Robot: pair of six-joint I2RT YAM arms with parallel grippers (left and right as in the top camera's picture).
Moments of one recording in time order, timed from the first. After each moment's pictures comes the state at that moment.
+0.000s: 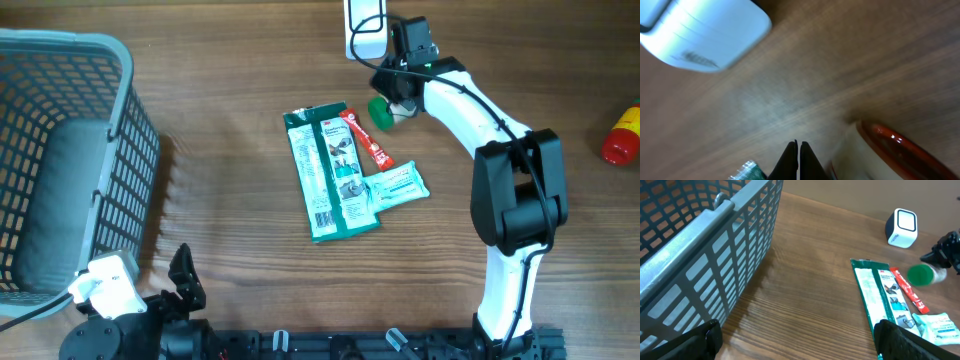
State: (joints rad) left arm 0.05 0.21 0.90 -1.18 -0.05 -0.24; right arm 0.28 2.17 1.63 -0.49 -0.03 0.82
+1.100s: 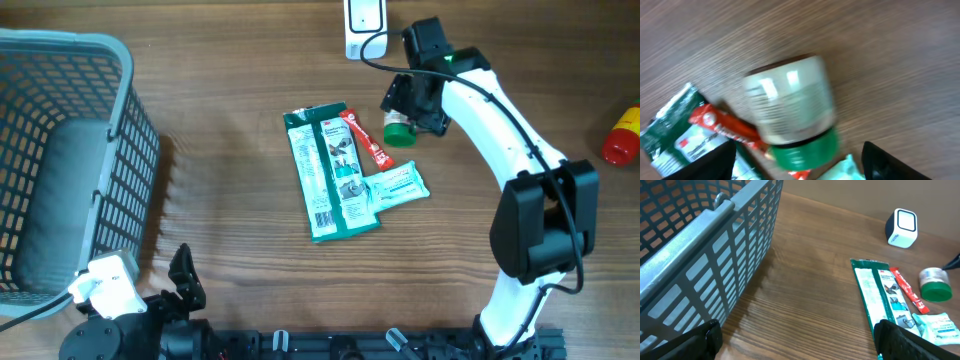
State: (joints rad) left arm 0.05 0.21 0.90 -1.18 -0.05 -0.24; right arm 0.28 1.99 1.63 -0.94 0.07 0.72
